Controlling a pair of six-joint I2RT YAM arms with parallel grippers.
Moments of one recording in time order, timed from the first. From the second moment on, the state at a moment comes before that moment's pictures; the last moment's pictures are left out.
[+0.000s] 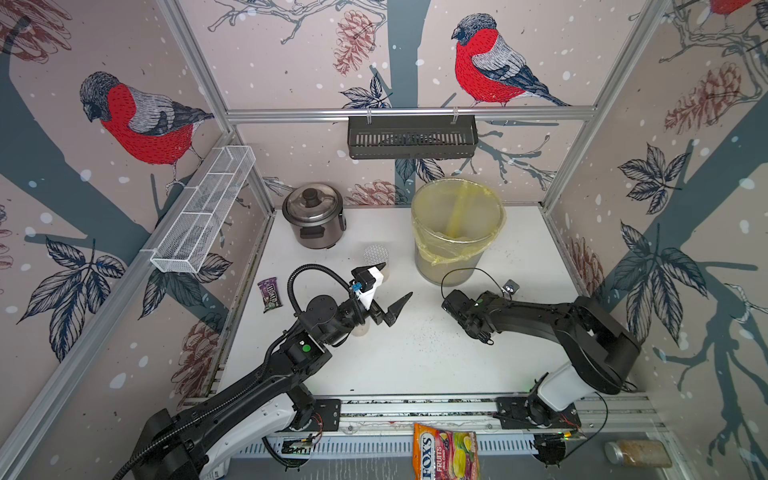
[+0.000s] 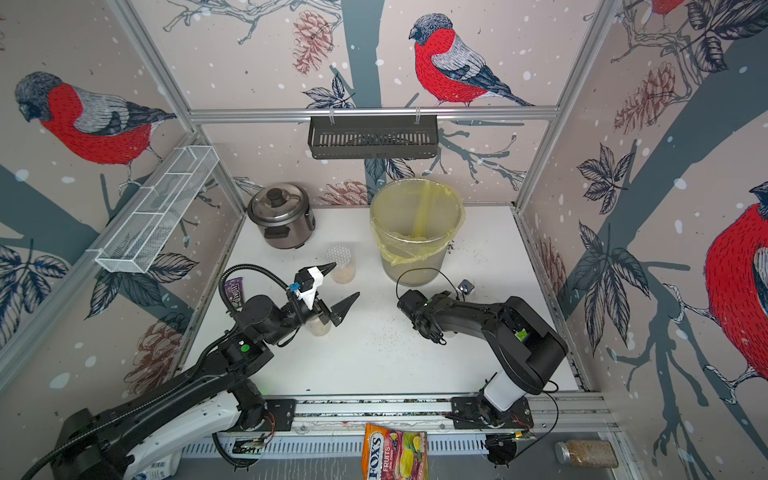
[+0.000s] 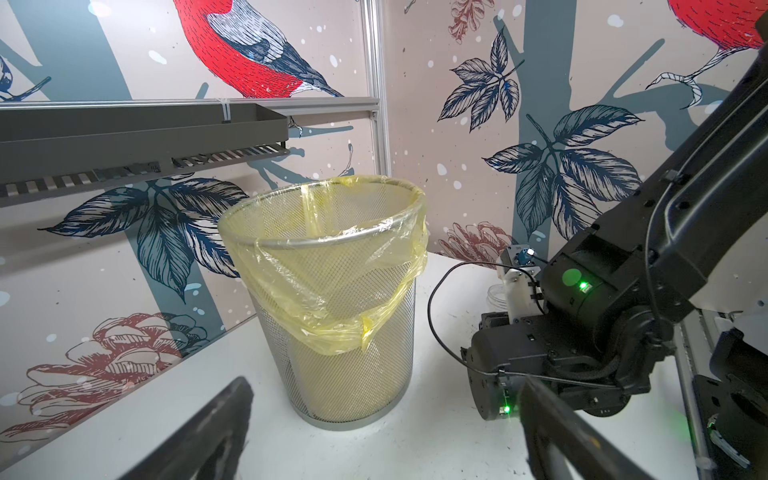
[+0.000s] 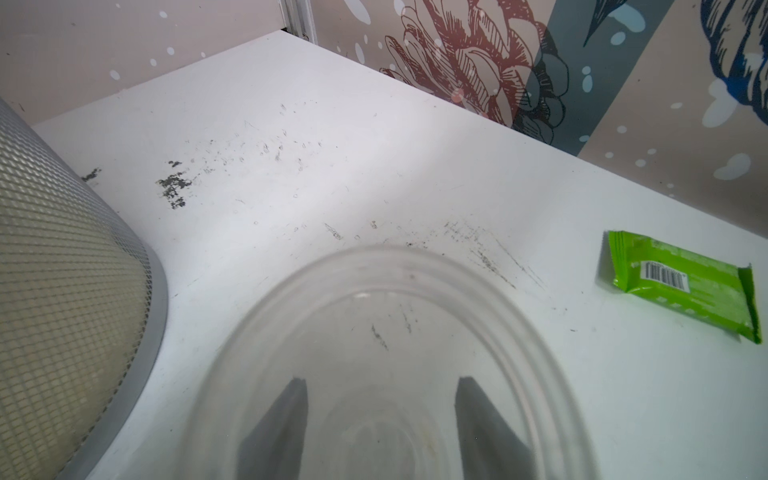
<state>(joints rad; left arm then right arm) -0.77 0.81 0.47 0.43 0.15 0.07 0.77 1.60 0.74 -0.70 1.06 1.60</state>
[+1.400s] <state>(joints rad) -0.77 0.83 0.44 0.47 0.16 0.03 0.71 1.66 0.71 -0.61 1.02 1.54</state>
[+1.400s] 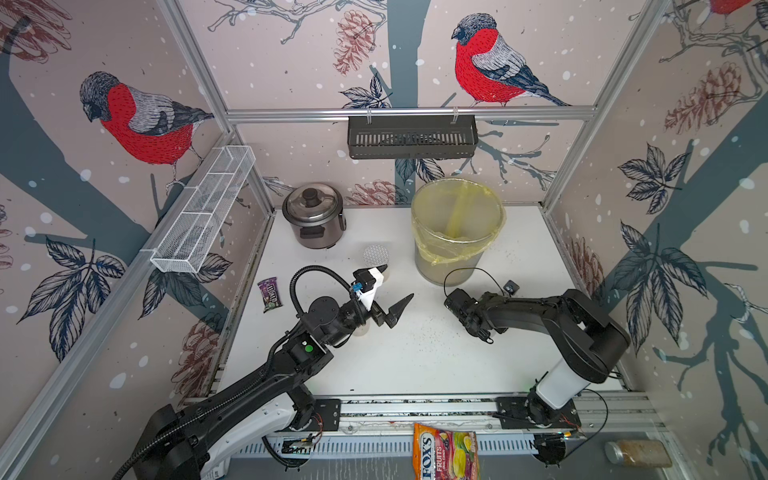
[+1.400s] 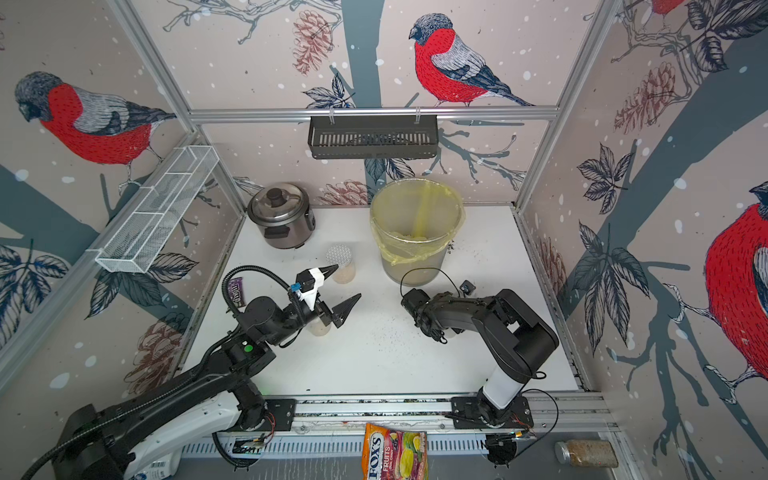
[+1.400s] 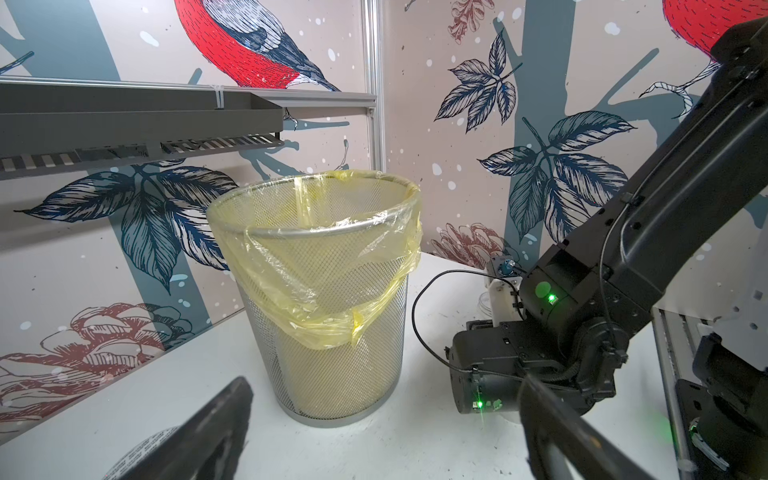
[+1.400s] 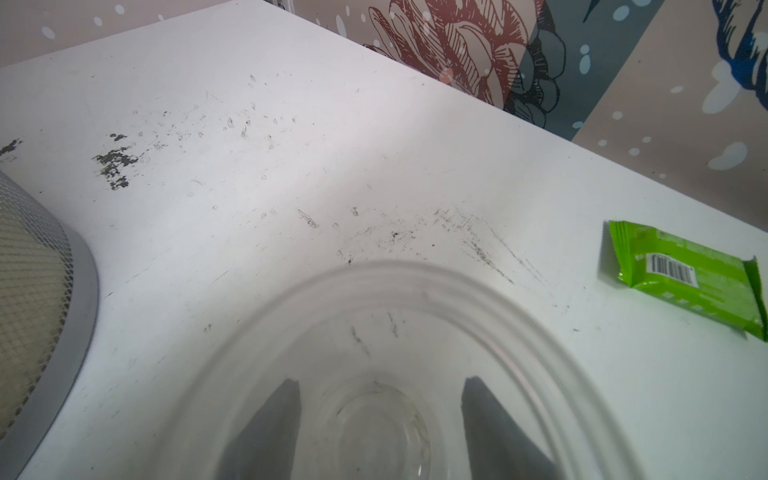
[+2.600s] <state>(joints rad) -0.77 0.85 0.47 0.40 0.02 0.01 0.84 1.33 0.77 -0.82 1.01 1.52</state>
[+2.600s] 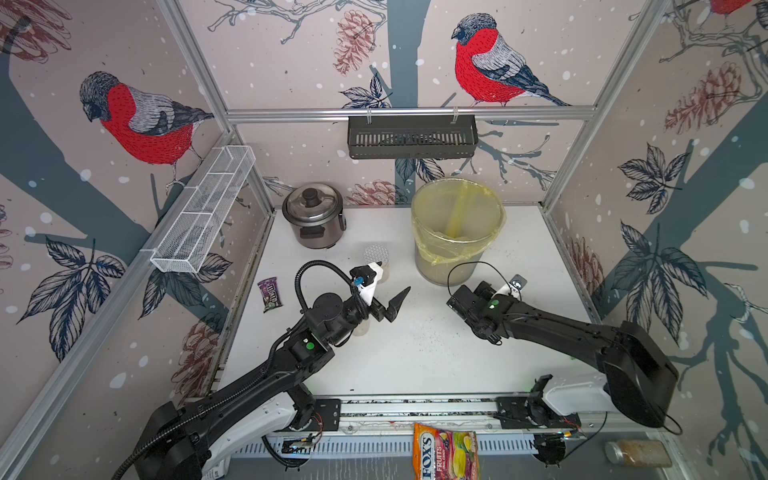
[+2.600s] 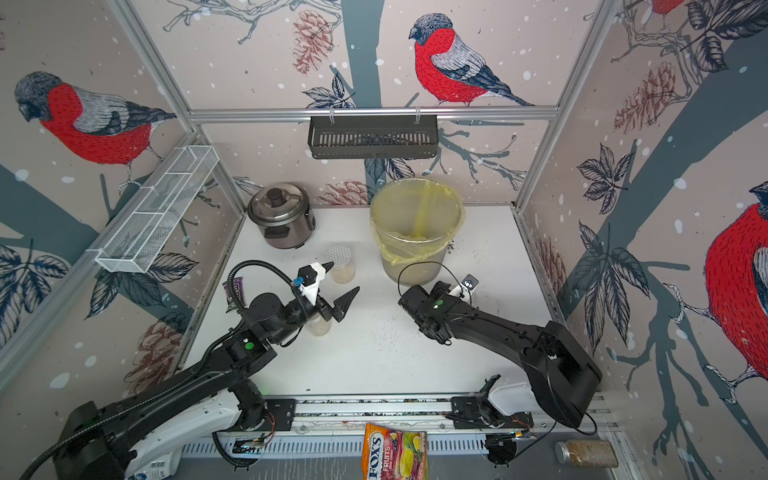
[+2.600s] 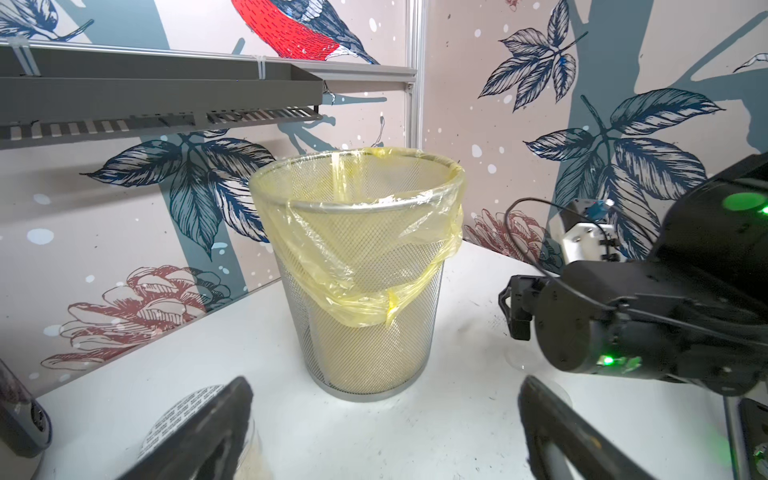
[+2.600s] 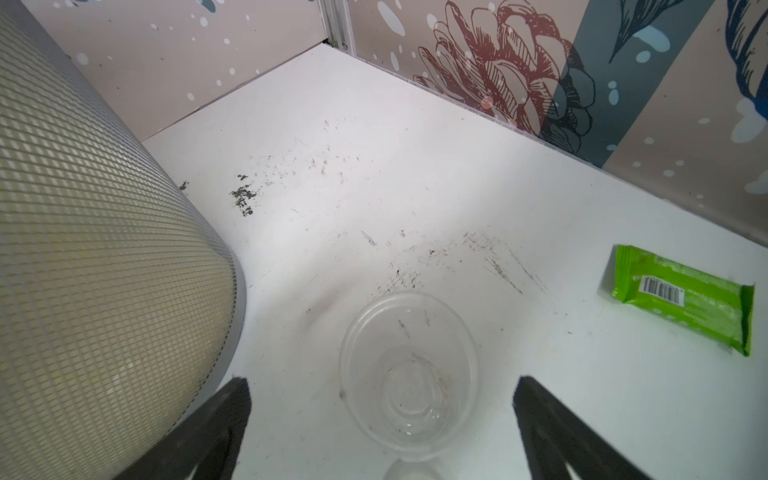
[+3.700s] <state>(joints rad) -0.77 0.52 0.59 -0.31 -0.69 -0.58 1.20 1.31 1.14 -0.76 0.63 0.78</state>
